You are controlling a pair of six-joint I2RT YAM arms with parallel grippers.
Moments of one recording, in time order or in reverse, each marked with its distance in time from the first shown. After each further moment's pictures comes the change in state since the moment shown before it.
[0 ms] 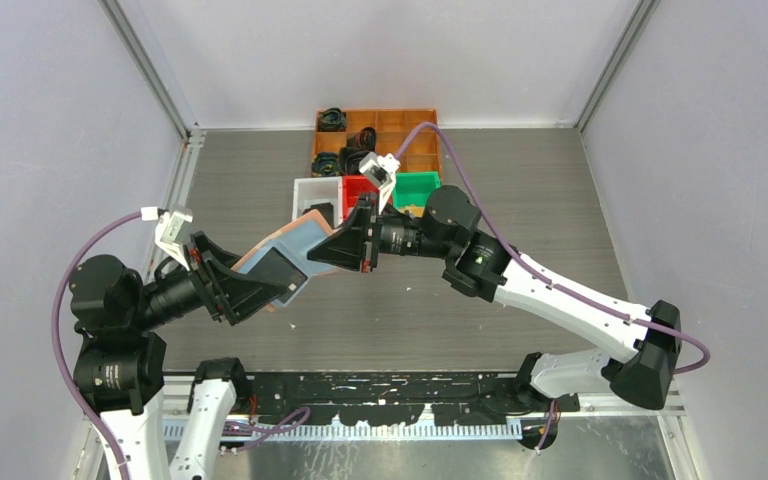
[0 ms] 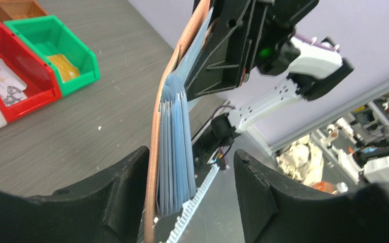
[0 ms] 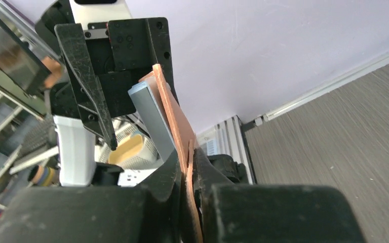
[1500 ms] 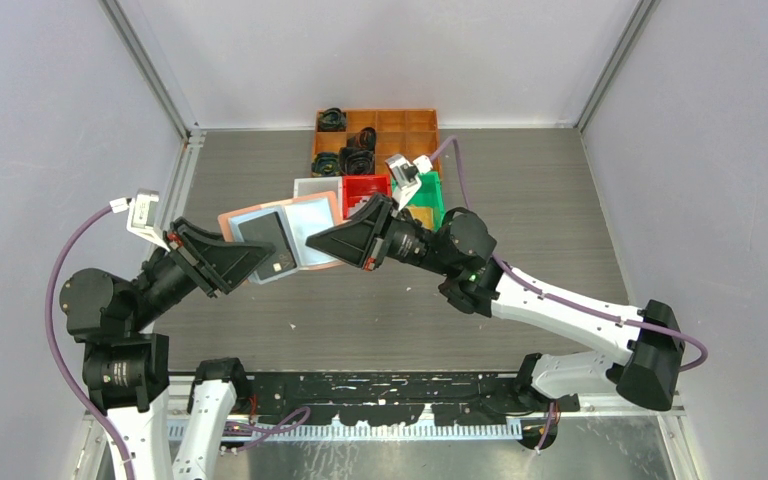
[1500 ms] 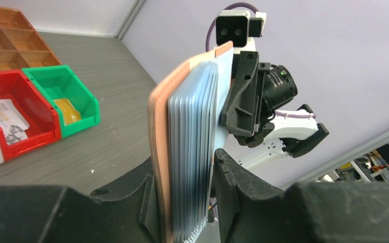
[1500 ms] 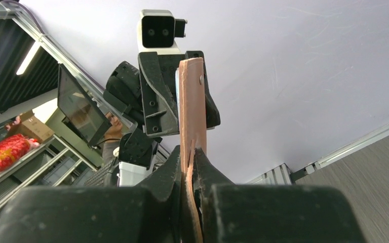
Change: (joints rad) left arm 0.000 -0.025 -0.074 0.338 -0.174 -0.313; right arm 0.051 -0.024 -0.148 0.411 0.161 0.279
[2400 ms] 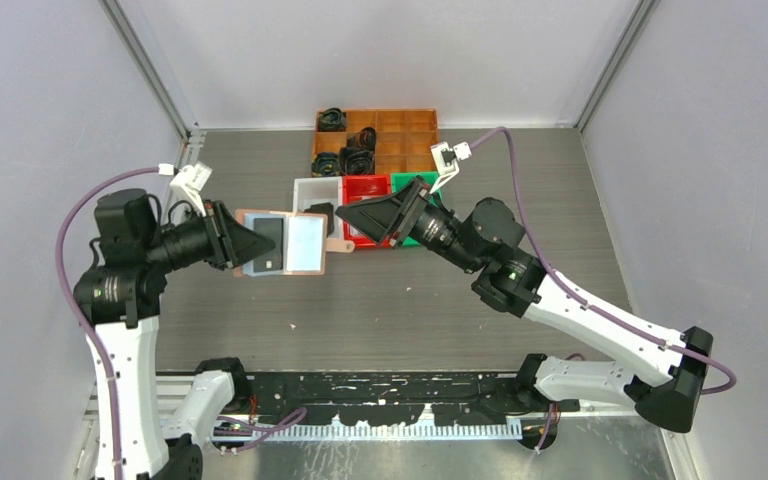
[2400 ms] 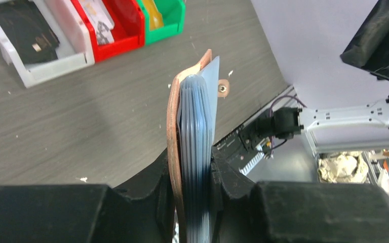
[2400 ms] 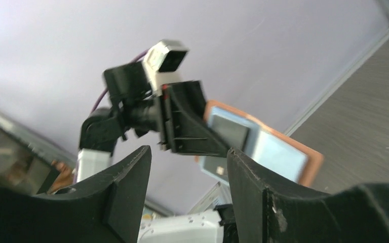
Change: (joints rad) left arm -0.001 0.342 0.227 -0.685 -0.069 0.674; right arm -0.061 -0.140 0.060 -0.399 0.245 -0.064
